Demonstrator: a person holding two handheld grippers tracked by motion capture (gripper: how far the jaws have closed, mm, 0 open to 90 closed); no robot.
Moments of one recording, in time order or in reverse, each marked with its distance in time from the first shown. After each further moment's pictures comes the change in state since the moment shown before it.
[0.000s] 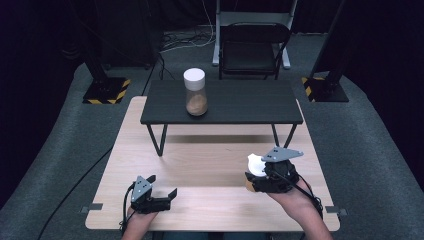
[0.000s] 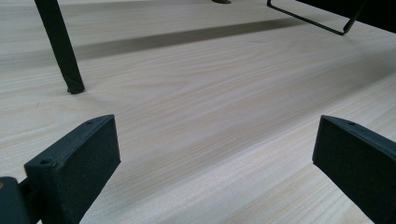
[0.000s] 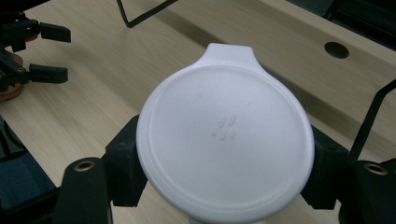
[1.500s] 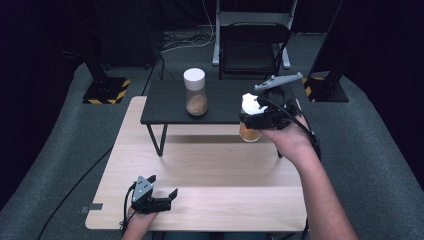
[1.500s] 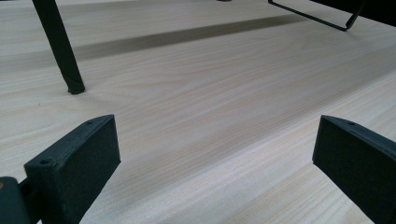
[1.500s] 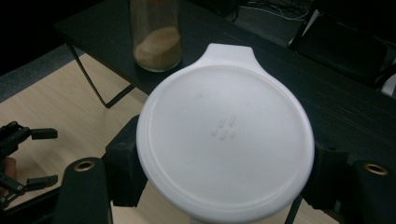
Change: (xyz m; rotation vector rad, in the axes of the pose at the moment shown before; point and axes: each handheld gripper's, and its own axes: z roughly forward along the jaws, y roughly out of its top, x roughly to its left) left arm -0.004 0.001 0.001 0.005 0.009 0.018; right arm -0.021 0.145 -0.029 -0.037 -0.083 0.042
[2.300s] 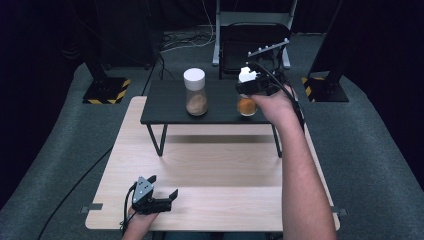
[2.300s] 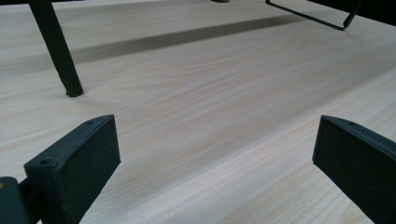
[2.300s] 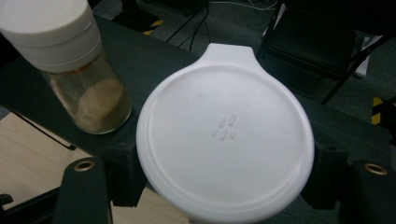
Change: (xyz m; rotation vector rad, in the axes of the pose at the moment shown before) left arm 0.000 -0.001 0.000 -0.004 -0.006 0.011; right arm -0.017 0.062 0.051 0.029 -0.104 0.105
